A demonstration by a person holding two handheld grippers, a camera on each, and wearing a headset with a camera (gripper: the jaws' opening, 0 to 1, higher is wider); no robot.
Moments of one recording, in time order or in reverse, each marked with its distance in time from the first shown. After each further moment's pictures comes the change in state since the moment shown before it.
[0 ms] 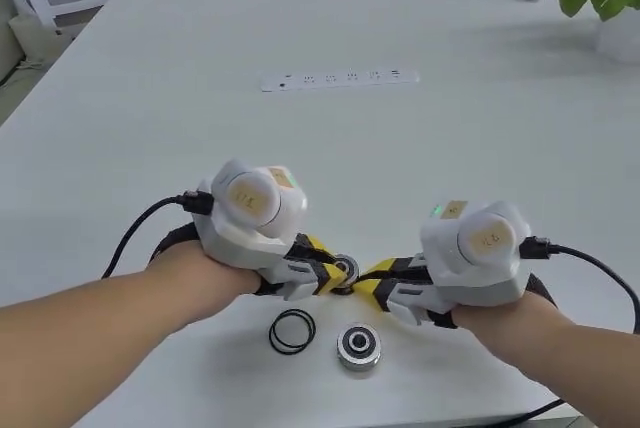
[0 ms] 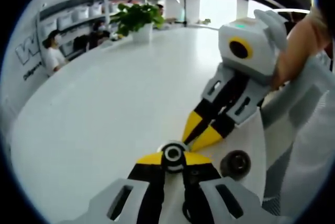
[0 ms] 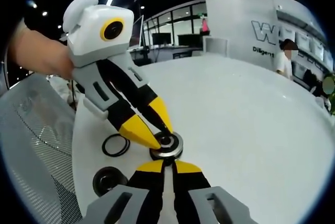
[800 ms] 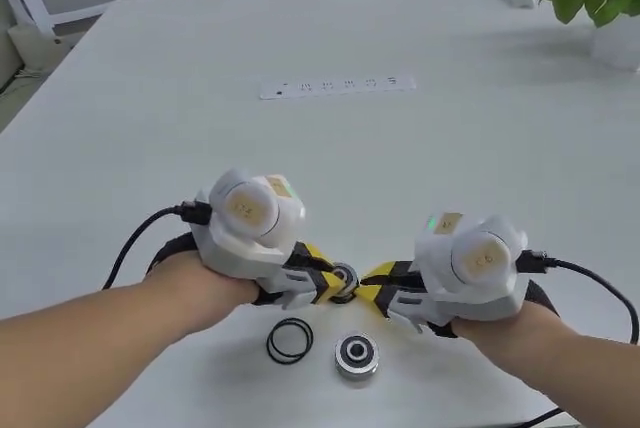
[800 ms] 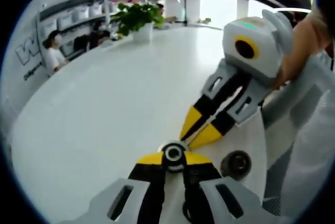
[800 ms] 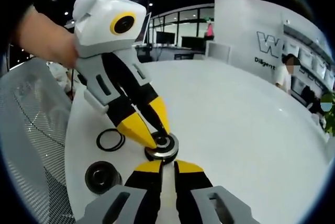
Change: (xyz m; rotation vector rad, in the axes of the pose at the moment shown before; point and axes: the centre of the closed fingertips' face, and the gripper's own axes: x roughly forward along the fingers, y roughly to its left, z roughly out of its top) left arm 0.001 0.000 0.001 0.001 0.005 0.007; right arm -0.003 -0.007 0.002 -0.105 0.002 -0.047
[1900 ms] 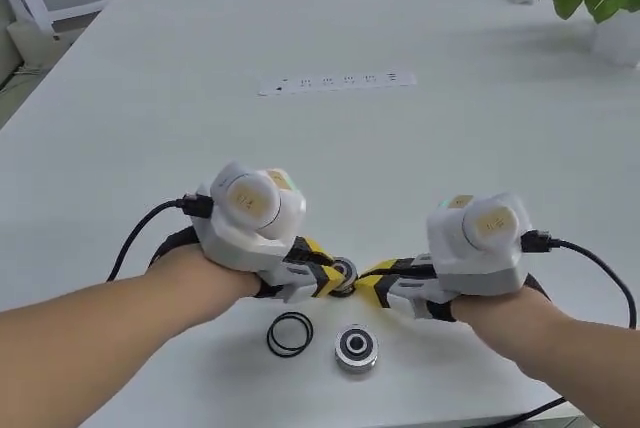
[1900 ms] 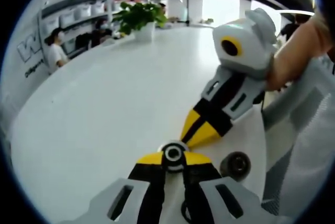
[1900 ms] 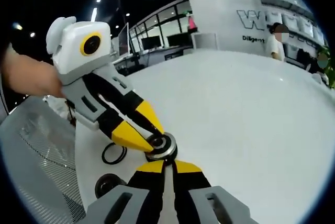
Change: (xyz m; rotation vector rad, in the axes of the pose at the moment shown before) left arm 0.000 0.000 -0.001 -0.020 0.003 0.006; right arm 0.003 -0.001 -0.003 0.276 -0.020 0.060
